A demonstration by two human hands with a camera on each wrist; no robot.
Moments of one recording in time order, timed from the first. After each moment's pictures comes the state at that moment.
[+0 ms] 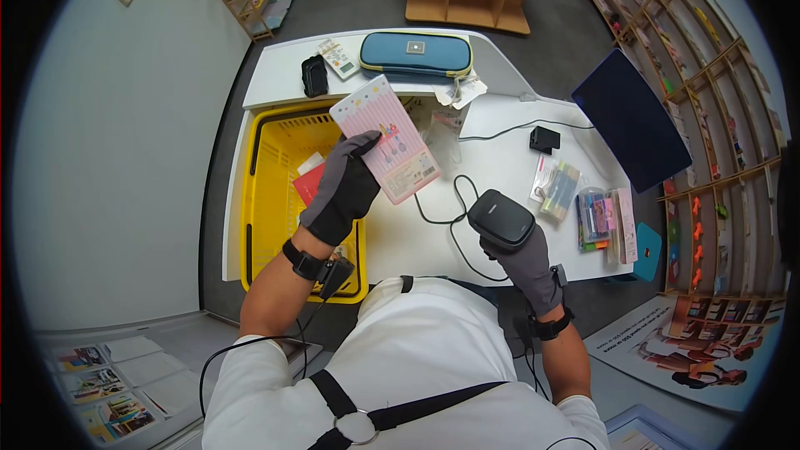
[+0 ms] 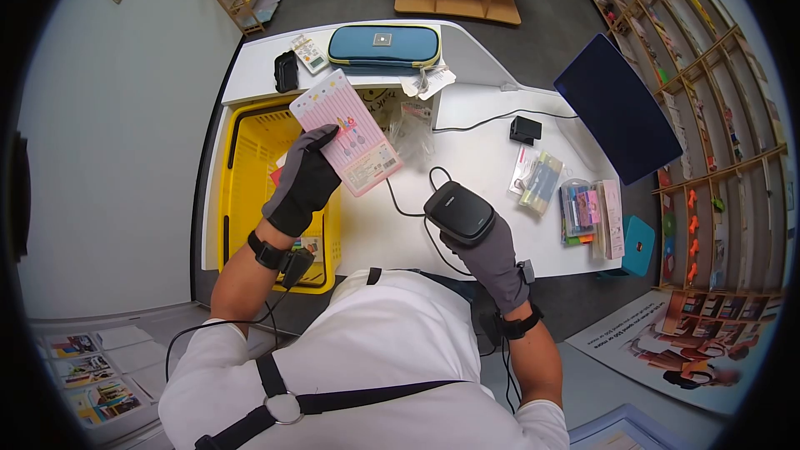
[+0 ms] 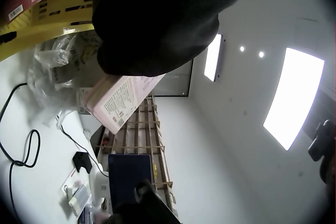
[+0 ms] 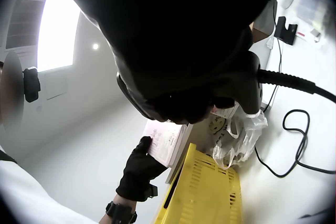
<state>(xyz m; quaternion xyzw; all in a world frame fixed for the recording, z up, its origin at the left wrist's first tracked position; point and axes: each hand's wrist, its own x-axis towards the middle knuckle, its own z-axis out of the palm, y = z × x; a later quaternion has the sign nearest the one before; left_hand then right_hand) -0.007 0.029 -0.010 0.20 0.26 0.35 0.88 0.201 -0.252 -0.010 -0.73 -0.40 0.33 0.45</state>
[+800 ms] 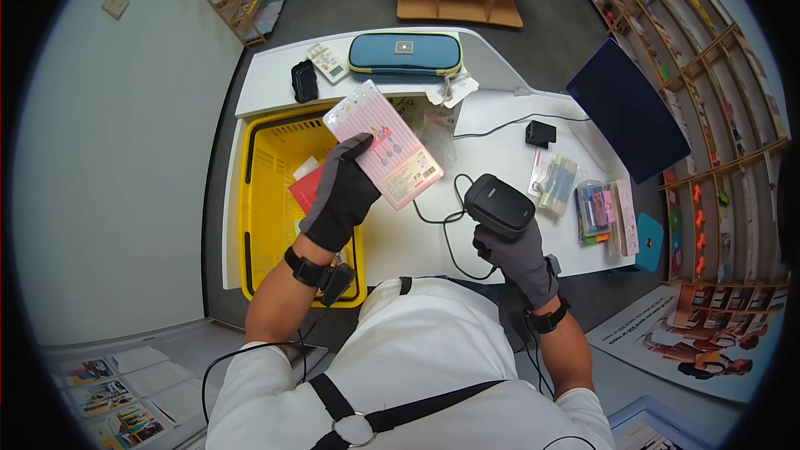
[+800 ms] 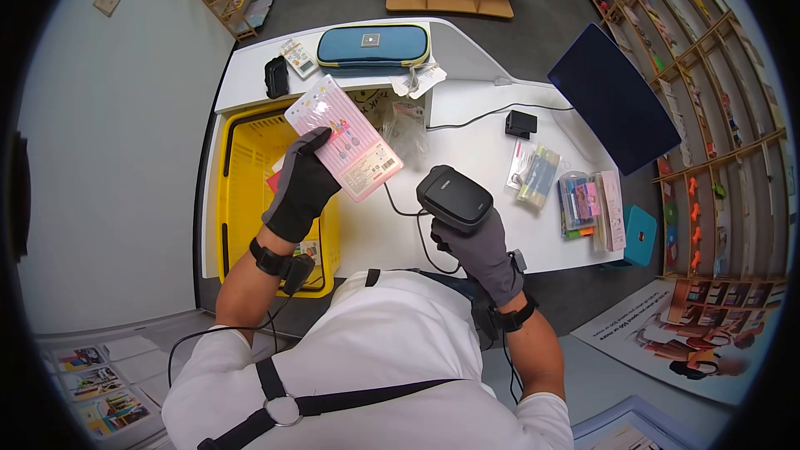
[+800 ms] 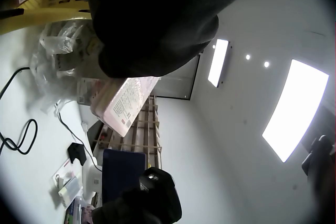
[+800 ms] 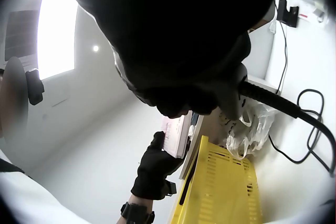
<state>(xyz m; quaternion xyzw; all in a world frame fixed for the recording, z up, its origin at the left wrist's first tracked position) -0.002 0.018 0.005 0.17 0.27 0.31 0.90 0.191 -0.239 0.007 -0.66 -0.29 0.42 0.54</state>
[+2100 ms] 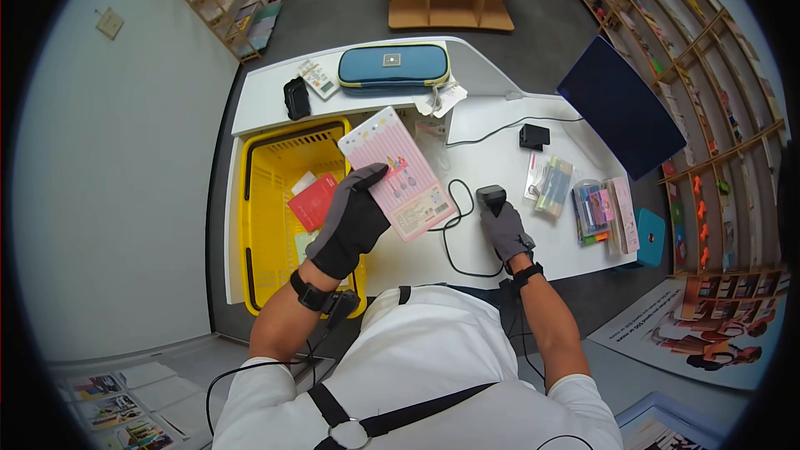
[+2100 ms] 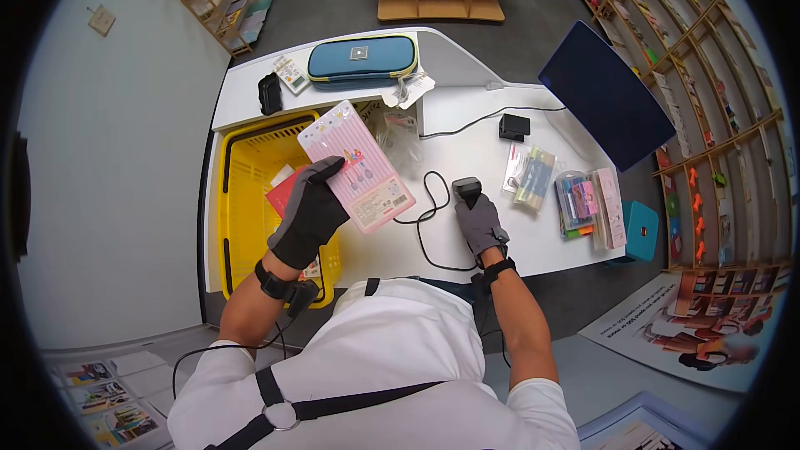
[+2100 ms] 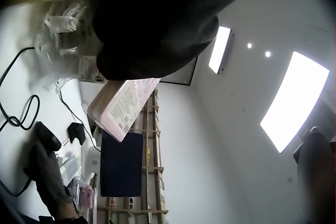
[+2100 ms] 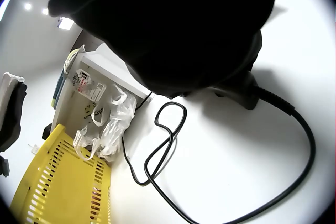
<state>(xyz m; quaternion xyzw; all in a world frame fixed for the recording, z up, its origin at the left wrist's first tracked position) 0.004 -0.014 0.011 0.17 0.26 0.27 0.91 0.262 -0.216 -0.183 -0.88 -0.27 0.26 0.29</state>
